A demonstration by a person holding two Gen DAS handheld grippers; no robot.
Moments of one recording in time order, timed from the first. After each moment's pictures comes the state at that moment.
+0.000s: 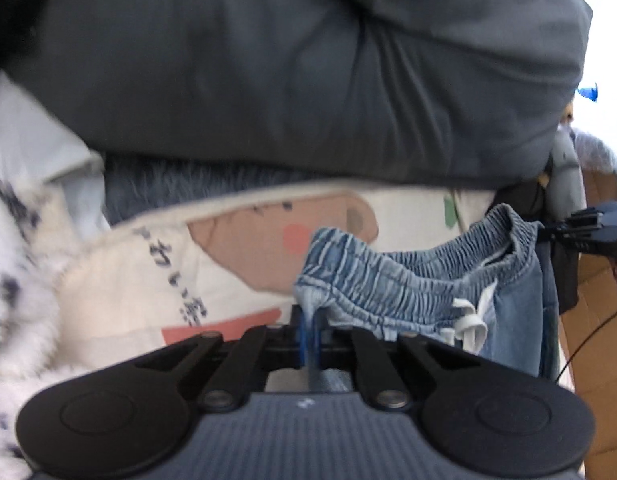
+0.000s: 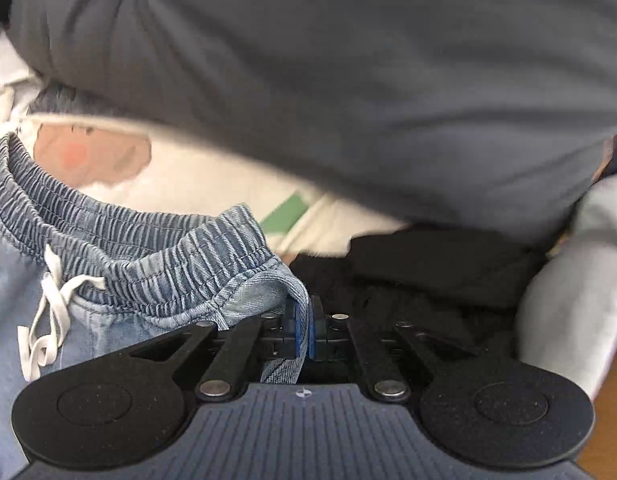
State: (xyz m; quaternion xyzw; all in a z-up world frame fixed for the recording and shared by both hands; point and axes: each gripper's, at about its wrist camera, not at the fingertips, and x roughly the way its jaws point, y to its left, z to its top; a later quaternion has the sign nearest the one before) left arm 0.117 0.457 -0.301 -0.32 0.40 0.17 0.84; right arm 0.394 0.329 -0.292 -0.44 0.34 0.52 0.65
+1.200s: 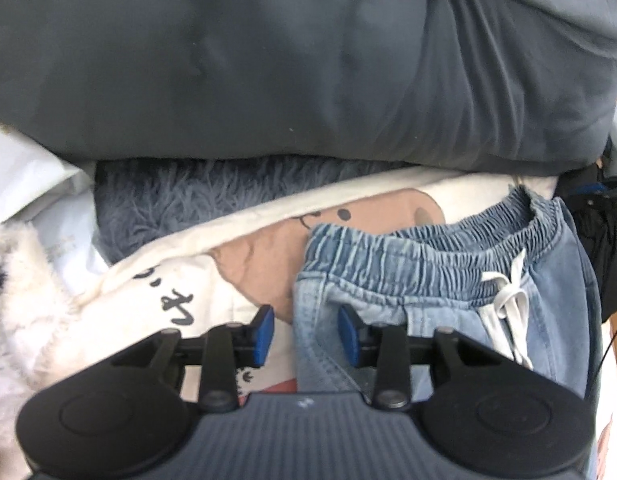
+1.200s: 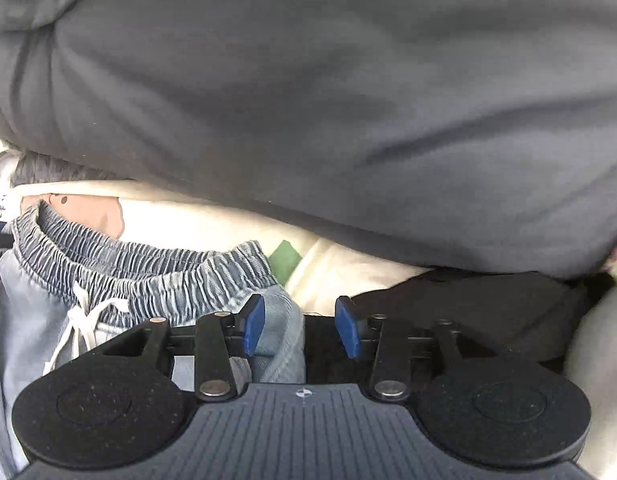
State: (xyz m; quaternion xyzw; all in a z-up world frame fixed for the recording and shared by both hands) left arm 0.176 0.497 -0.366 -0.29 0.47 0.18 0.82; right arm 0.451 0.394 -0.338 -0.37 0.43 0.53 0.63
